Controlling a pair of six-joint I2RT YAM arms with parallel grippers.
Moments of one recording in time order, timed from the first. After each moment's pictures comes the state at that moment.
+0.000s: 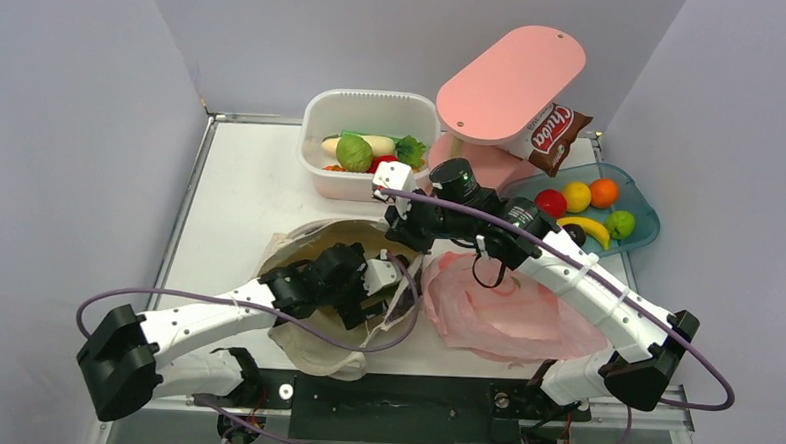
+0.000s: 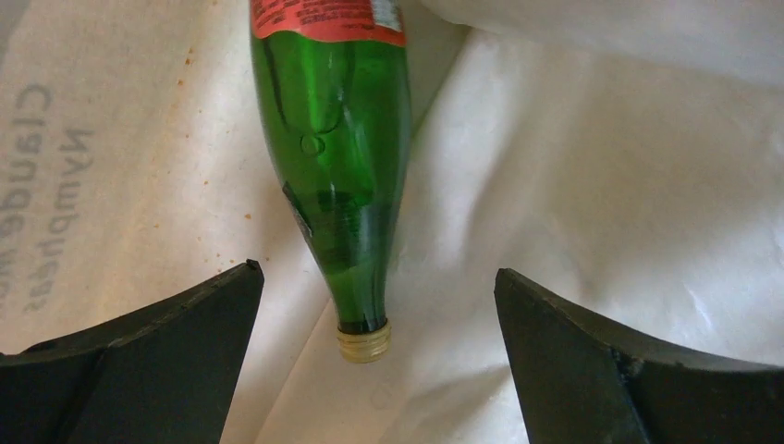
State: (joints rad) left arm -0.92 1.11 0.67 -0.36 -0.01 0.26; right arm 0.89 1.37 1.52 -0.74 -0.27 -0.28
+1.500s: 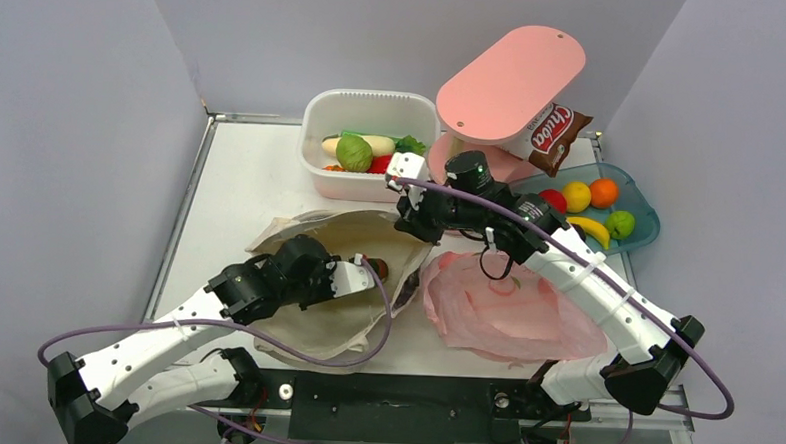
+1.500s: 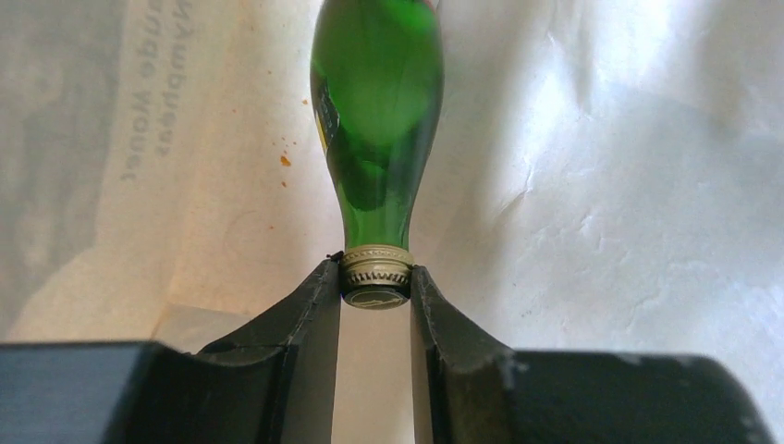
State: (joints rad) left arm -0.85 0.90 0.78 -0.72 -0.09 0.51; right arm 0.81 1.35 1.49 -0.71 -0.32 -0.32
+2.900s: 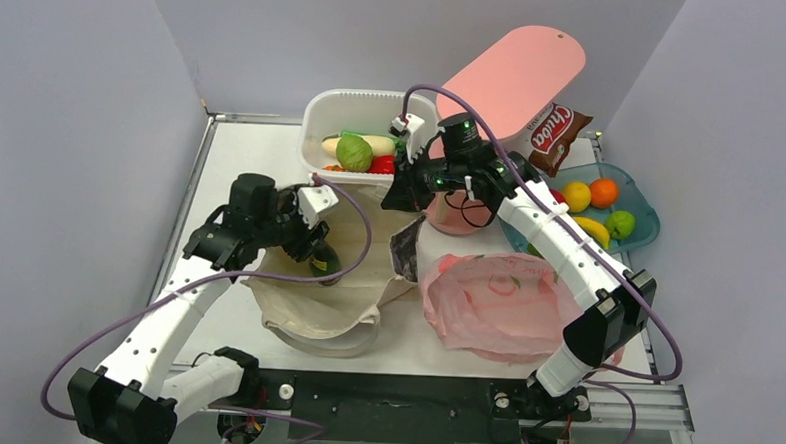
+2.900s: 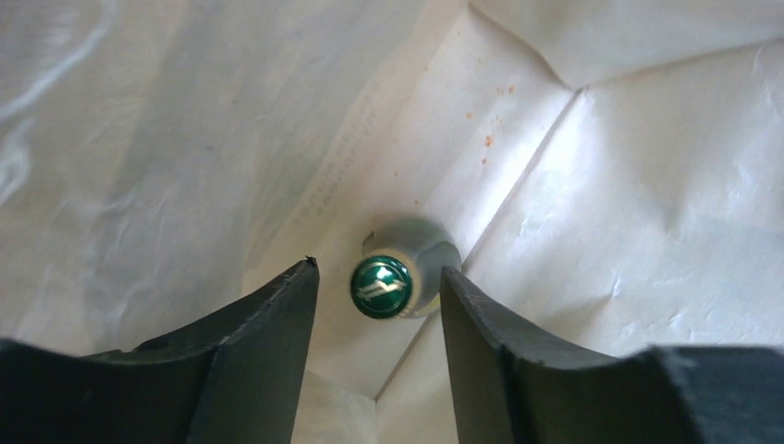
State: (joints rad) left arm -0.36 1.06 1.00 -0.65 0.37 0.50; right arm 0.62 1.62 1.69 -0.71 -0.61 -0.02
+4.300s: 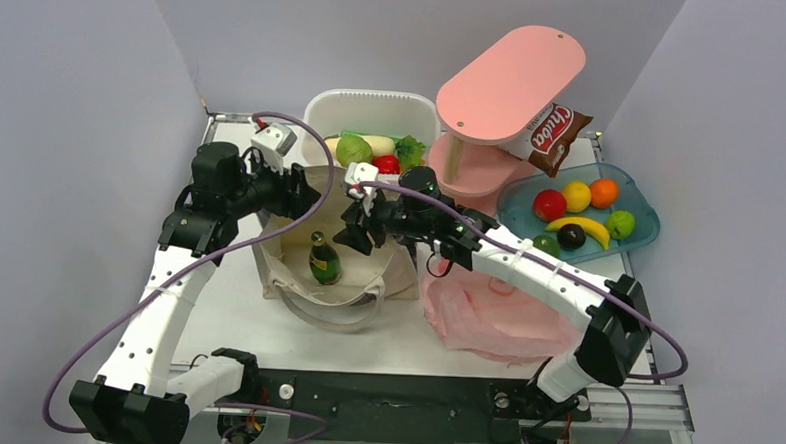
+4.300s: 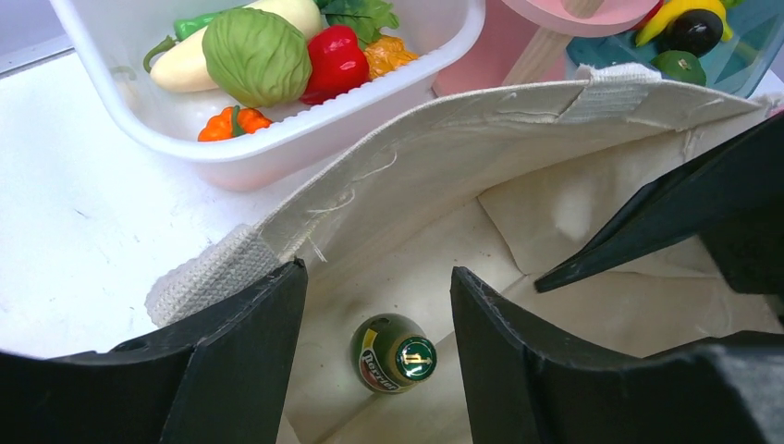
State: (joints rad) left arm -0.19 1.07 1.16 -0.51 0.42 0.01; right arm 0.89 1.52 1.32 -0.13 -0.47 -0.18
